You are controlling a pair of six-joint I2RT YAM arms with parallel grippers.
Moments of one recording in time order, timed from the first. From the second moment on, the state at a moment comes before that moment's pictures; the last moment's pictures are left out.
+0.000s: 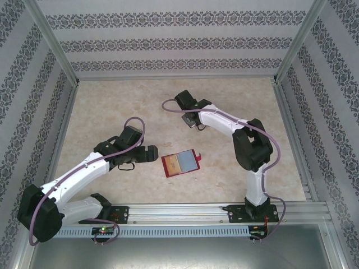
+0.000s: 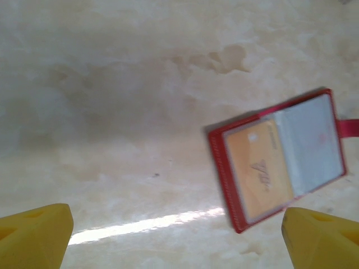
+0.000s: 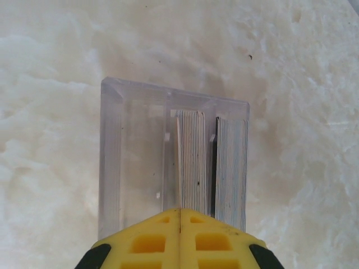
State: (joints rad) left arm -0.56 1.12 0.77 -0.67 0.05 -0.63; right arm 0.60 1.99 1.55 -0.68 0.43 -0.07
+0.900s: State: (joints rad) left arm -0.56 1.15 0.76 -0.59 0.22 -0.63; right arm 0.57 2.01 1.54 -0.66 0.39 -0.03
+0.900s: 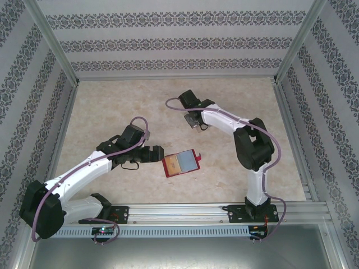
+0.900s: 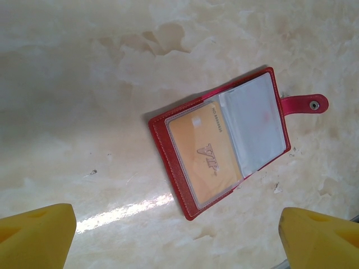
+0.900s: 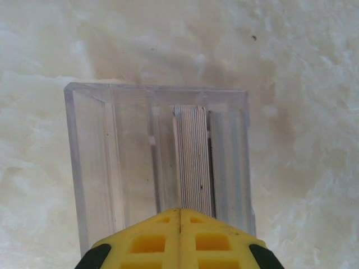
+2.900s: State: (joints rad) left arm -0.56 1.43 0.70 -0.38 0.33 -0.71; right arm 0.67 1.65 0.85 -0.41 -0.42 0.47
